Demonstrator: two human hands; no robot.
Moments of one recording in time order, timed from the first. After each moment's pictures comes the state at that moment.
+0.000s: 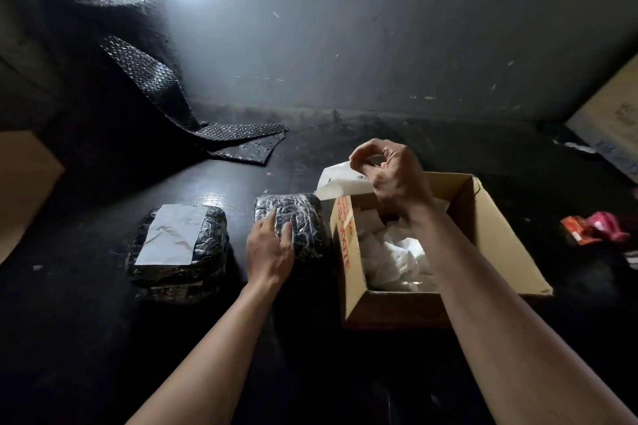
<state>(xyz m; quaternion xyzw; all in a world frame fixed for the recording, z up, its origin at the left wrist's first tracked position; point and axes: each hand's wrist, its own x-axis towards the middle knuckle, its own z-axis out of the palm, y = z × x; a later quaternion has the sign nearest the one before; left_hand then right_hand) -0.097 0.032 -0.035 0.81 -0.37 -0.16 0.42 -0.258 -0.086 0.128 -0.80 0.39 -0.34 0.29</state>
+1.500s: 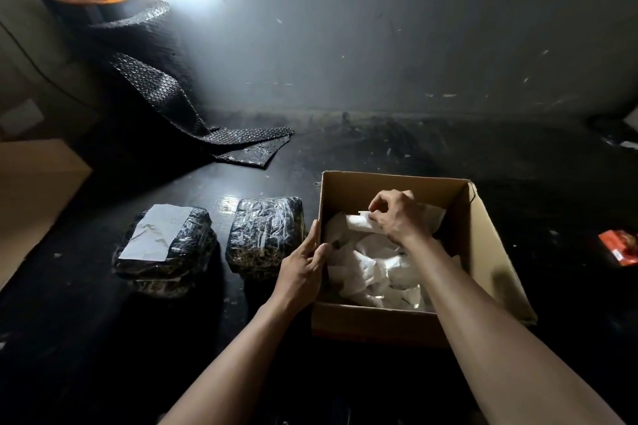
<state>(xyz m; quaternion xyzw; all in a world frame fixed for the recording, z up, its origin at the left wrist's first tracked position) -0.222 -0.001 -0.015 0.76 -0.37 -0.30 0.44 -0.352 -0.179 0.021 -0.83 0.48 -0.17 0.23</state>
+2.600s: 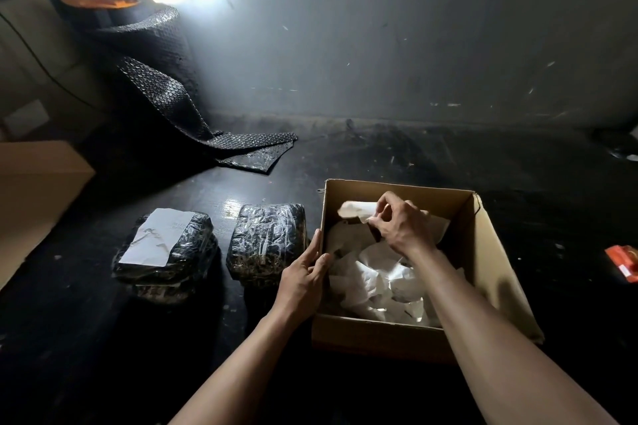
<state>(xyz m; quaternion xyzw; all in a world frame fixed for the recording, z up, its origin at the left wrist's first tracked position) -0.221 -0.003 -0.024 0.75 -0.34 -0.31 0.47 -0.351 -0.189 0.013 -0.84 0.48 -0.19 0.18</state>
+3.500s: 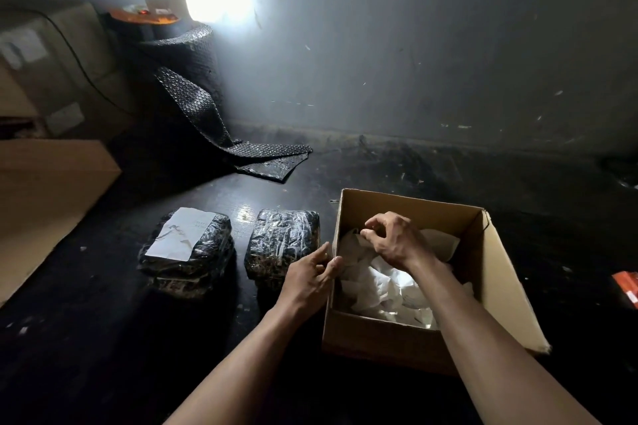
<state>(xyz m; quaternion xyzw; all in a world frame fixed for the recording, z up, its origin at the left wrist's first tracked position) -0.205 0.014 -0.015 0.76 -0.41 -0.28 0.42 -0.340 -0.146 0.044 -0.88 0.40 -0.14 0.23</state>
